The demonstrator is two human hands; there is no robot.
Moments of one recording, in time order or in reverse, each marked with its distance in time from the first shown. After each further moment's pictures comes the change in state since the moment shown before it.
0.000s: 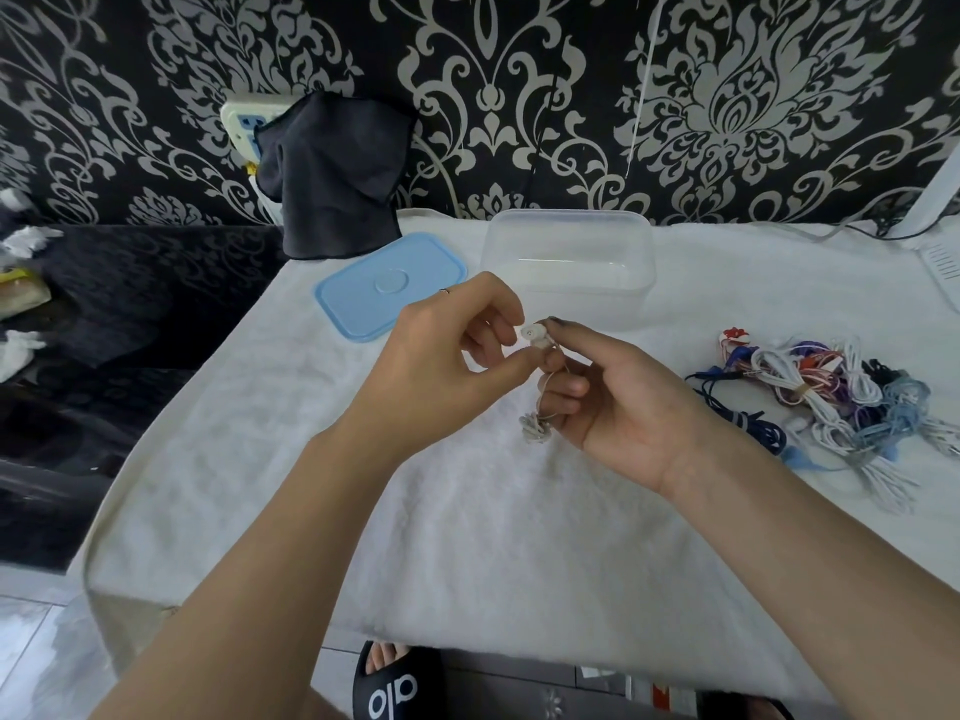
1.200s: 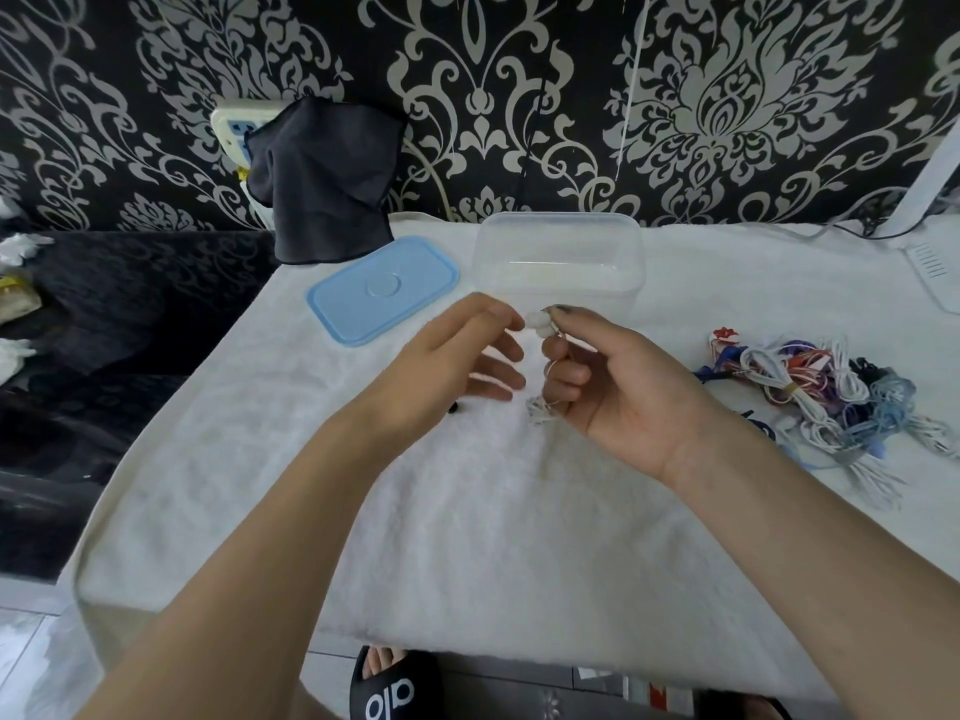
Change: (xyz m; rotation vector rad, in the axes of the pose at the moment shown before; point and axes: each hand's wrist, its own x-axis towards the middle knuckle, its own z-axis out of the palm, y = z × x) left_hand 0.006 0.002 0.004 -0.494 -0.192 -0.509; right_hand -0.001 -0.011 -0.004 -0.055 -0.013 -0.103
